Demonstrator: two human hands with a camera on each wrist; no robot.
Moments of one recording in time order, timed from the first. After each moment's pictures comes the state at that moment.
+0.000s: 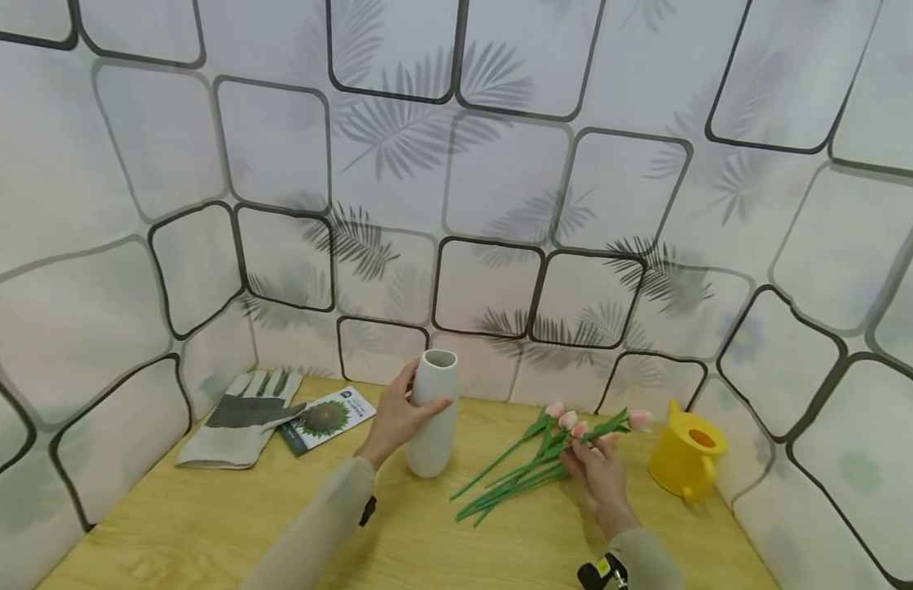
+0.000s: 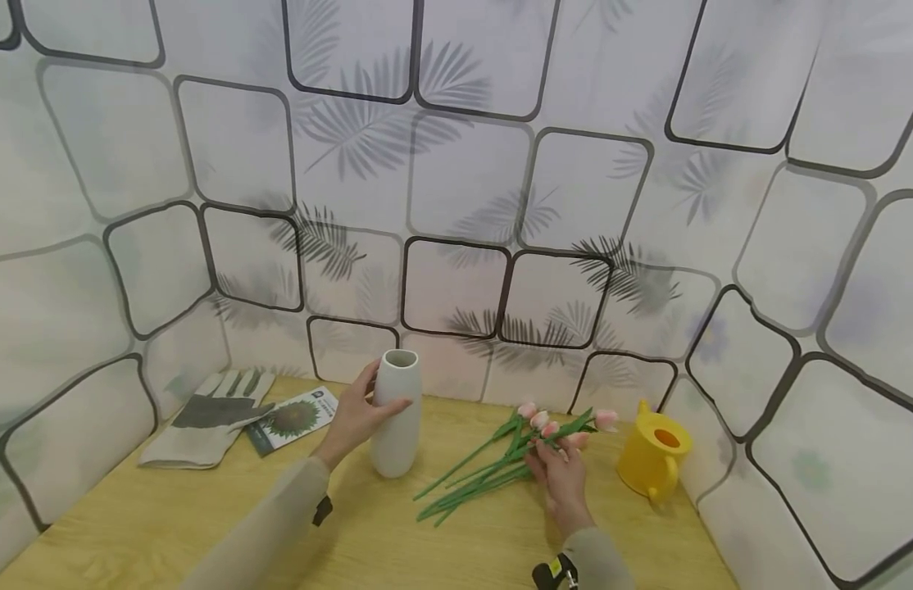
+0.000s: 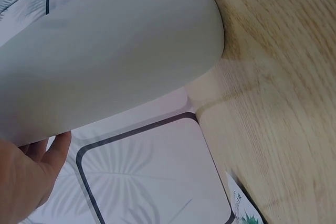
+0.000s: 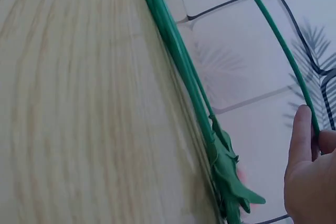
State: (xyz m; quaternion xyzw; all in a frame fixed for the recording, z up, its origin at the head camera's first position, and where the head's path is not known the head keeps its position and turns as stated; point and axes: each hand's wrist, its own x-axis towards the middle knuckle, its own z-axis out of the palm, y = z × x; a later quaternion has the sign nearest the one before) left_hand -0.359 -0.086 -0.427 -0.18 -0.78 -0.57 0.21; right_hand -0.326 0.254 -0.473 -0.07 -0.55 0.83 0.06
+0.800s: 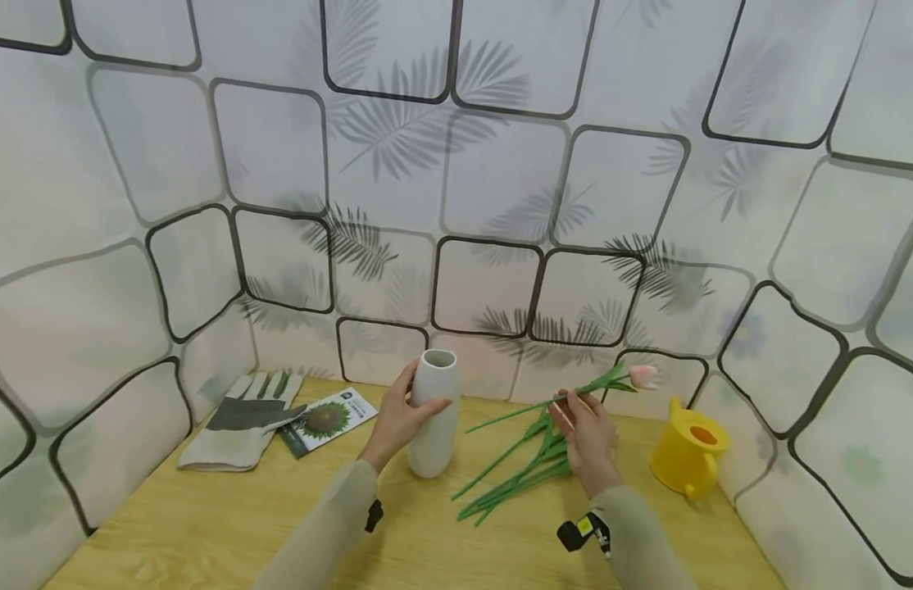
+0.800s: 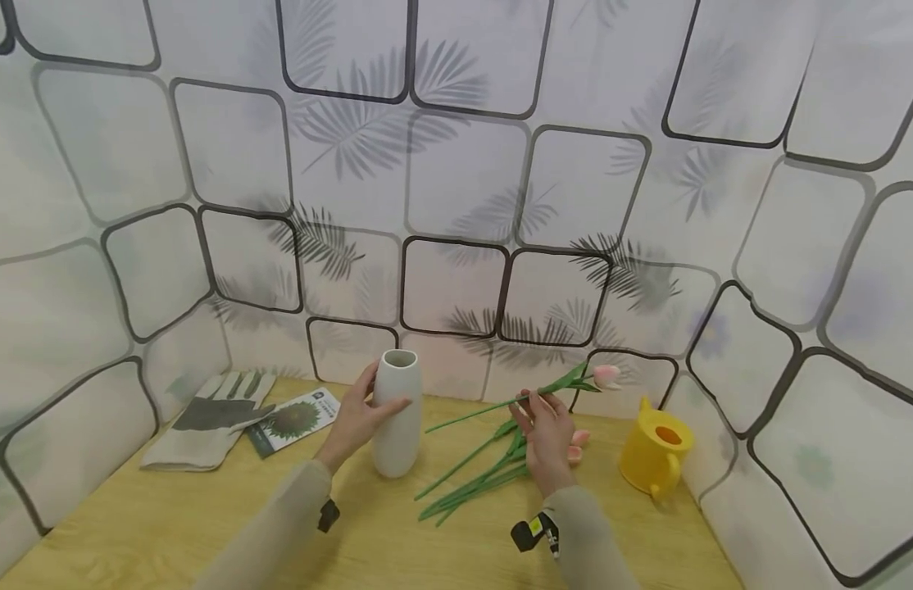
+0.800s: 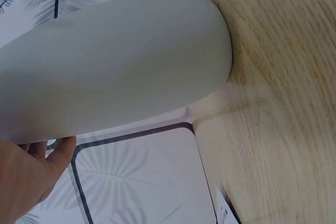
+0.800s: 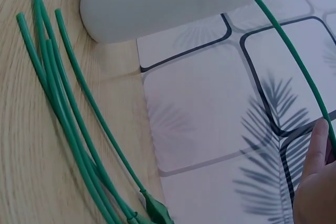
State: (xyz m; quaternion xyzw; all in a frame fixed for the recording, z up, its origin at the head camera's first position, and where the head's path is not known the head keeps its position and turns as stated) left_hand -0.357 -0.084 -0.426 -0.16 -0.76 -0.60 0.18; right_hand -0.338 0.213 -0.401 -0.04 -0.49 0.87 0.10
